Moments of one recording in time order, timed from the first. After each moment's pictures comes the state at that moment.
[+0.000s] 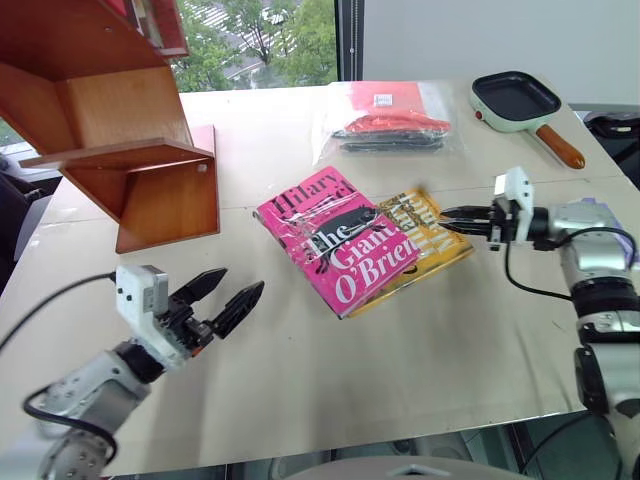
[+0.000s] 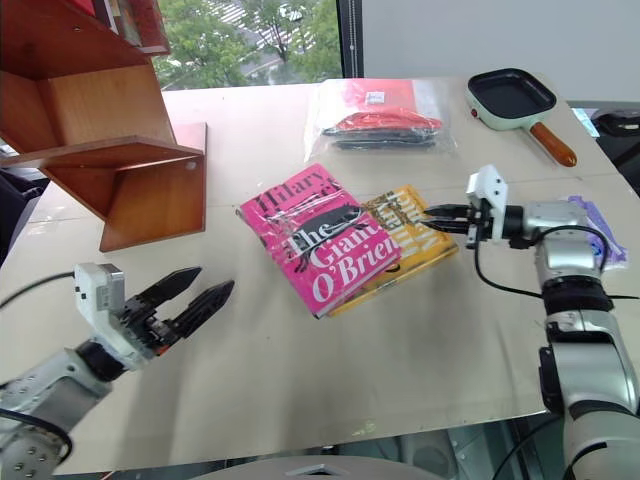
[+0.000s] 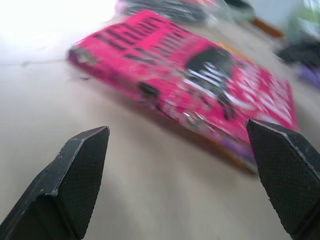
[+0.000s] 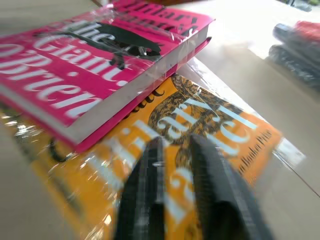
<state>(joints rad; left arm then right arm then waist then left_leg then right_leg) 0.31 0.42 0.49 -0.64 -0.91 0.68 -0.49 -0.67 -0.63 -0.07 0.49 0.30 0.07 1.42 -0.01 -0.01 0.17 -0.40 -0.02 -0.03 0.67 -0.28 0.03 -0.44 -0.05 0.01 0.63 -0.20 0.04</state>
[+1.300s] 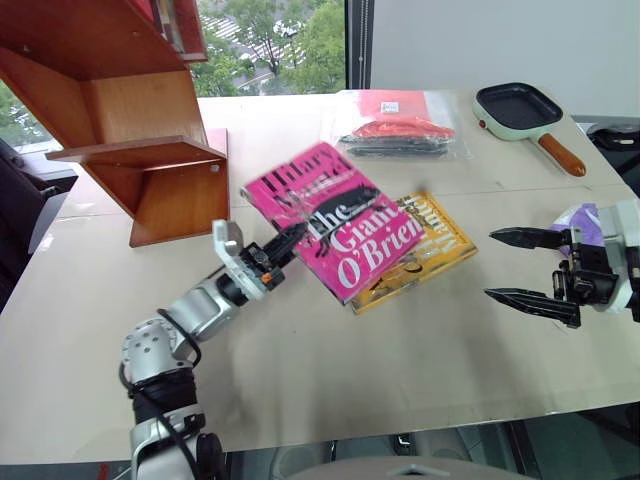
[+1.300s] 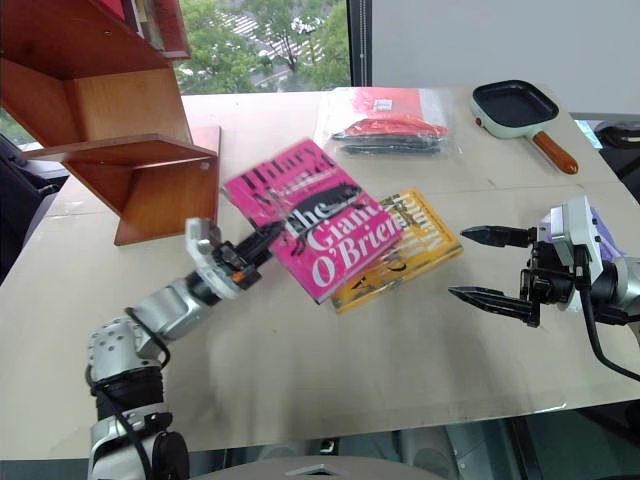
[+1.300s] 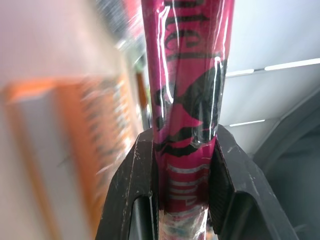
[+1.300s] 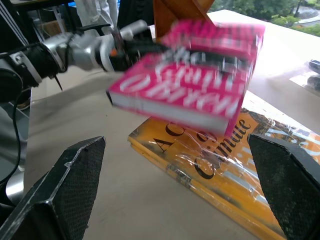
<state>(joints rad) -0.26 0.33 0.48 -0.07 -1.72 1.12 -0.07 -0.10 -0.86 -0.35 -0.38 0.77 0.54 1.22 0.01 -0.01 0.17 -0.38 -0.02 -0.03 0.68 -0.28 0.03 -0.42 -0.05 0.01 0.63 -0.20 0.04</state>
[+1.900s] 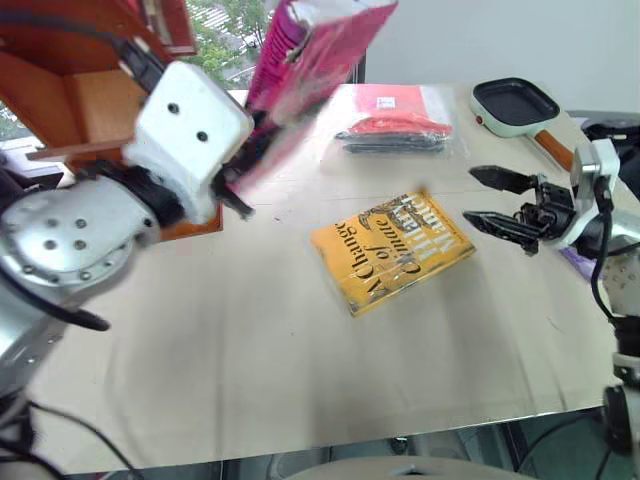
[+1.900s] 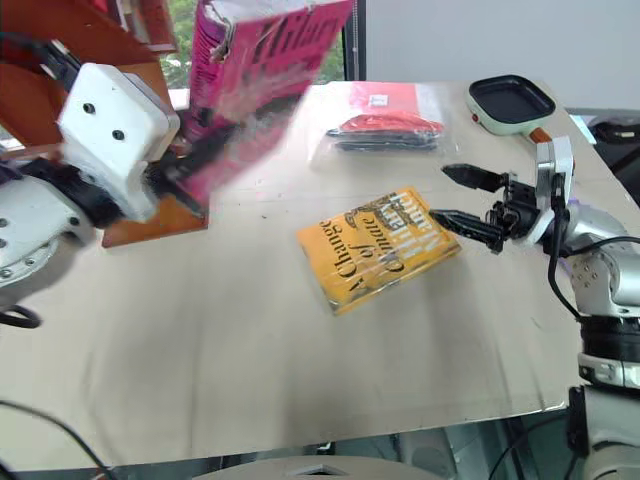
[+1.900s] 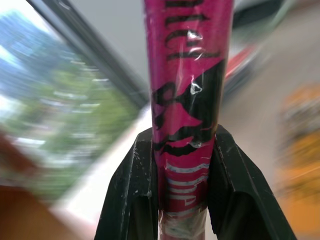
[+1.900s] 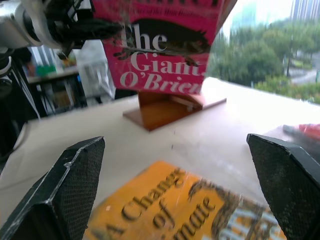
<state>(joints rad) -0.54 1.35 0.16 -0.83 -0.65 0.86 -0.09 -0.56 -0.61 -0.20 0.13 0.75 0.41 1.29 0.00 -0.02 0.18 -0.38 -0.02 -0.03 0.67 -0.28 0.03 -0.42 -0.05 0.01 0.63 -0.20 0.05</state>
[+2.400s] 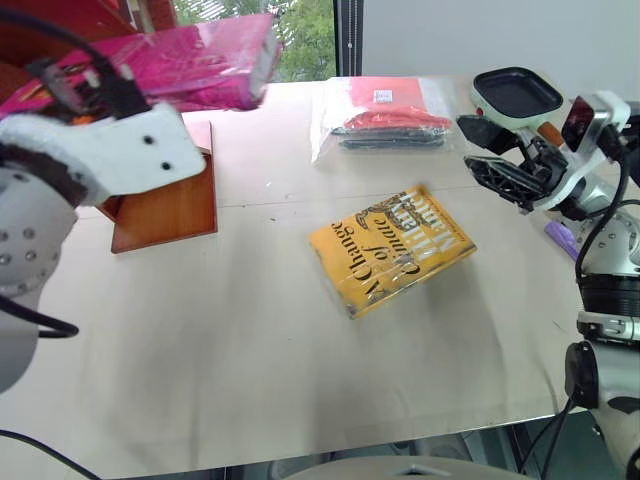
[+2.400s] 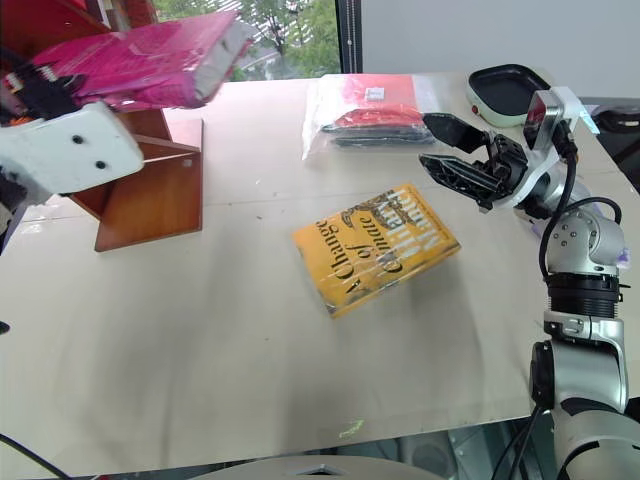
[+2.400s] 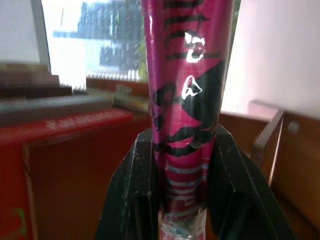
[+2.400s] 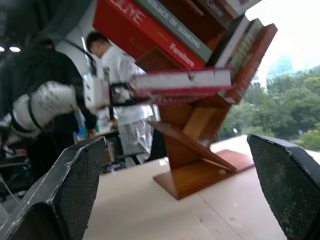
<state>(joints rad) 0.00 1.43 0.42 -0.84 0.17 0.82 -0.44 -0.77 -0.51 -0.22 0.21 0.89 0.54 1.31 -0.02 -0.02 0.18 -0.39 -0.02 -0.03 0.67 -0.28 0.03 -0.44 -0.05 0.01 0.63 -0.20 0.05</state>
